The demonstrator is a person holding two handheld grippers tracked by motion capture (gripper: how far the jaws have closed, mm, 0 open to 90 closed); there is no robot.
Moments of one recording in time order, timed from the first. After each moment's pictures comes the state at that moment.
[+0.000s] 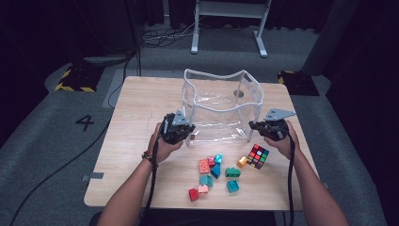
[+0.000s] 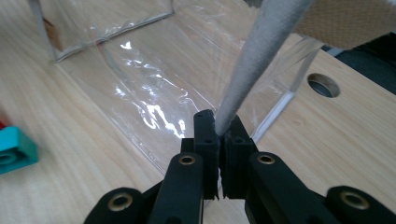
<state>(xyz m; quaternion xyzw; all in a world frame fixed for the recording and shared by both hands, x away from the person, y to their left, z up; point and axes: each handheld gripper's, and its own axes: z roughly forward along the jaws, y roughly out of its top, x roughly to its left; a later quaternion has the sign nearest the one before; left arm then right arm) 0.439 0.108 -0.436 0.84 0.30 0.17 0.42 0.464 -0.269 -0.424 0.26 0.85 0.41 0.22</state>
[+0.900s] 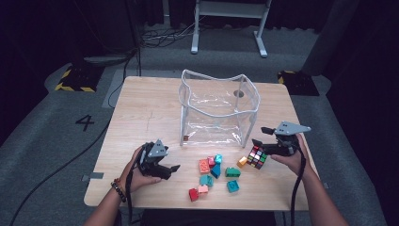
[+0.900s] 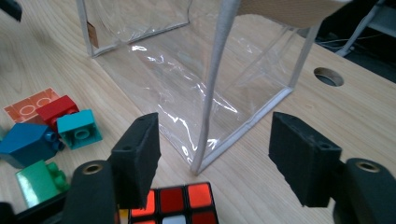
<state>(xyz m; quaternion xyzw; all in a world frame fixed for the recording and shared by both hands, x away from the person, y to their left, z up) 0.346 0.163 -0.467 0.88 0.27 0.11 0.38 0.409 -0.288 -0.419 0.28 0.83 0.44 0.21</state>
